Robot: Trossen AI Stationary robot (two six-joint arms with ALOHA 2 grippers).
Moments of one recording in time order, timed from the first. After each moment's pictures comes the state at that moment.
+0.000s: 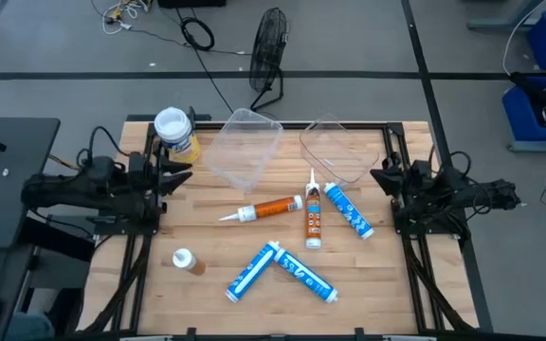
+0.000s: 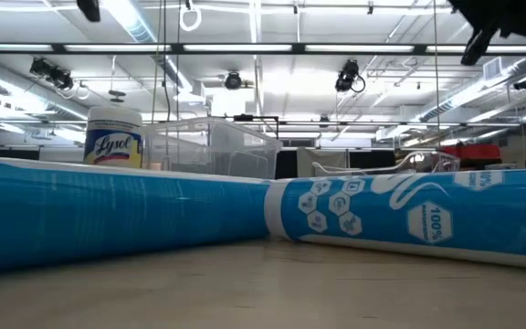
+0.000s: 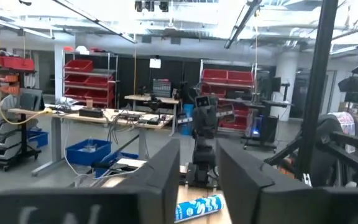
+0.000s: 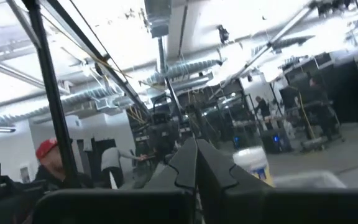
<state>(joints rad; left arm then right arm) -0.07 0.37 0.52 0.10 -0.23 -0.04 0.12 0.09 0.16 0.41 0.24 0.16</state>
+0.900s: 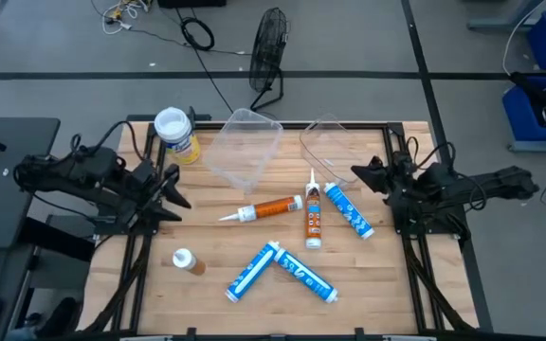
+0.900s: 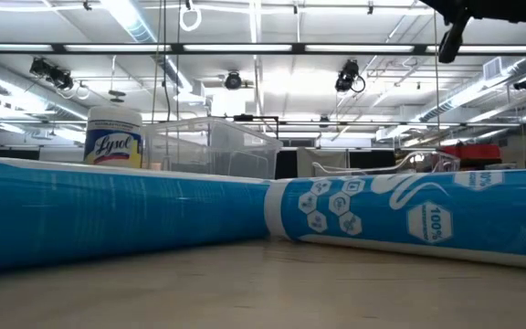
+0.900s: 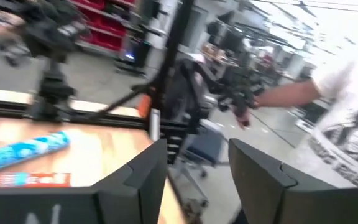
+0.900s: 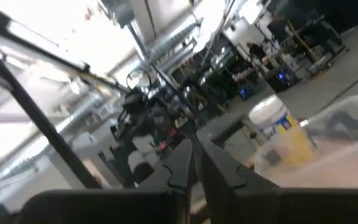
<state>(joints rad) -0.22 0.65 0.93 -0.29 0.23 -0.35 0.12 0.48 0.30 0.52 0.32 0.61</state>
